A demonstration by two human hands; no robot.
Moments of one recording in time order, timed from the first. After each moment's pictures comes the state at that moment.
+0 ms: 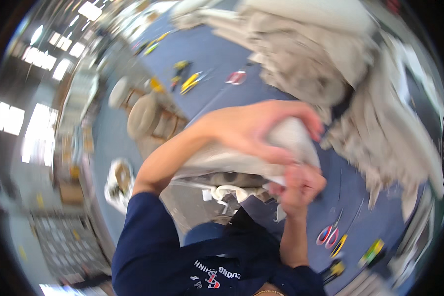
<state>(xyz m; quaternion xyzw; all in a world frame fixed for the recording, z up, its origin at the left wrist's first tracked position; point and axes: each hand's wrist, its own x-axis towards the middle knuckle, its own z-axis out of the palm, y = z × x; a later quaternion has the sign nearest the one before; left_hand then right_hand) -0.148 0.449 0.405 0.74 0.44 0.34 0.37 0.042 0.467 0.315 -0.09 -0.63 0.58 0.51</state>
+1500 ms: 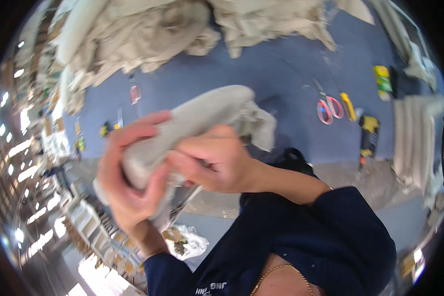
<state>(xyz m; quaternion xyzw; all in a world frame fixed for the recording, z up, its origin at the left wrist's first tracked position) -0.054 0.401 0.433 0.69 0.60 0.32 0.25 0.102 0.433 0.333 -0.16 -0.57 0.62 0.52</state>
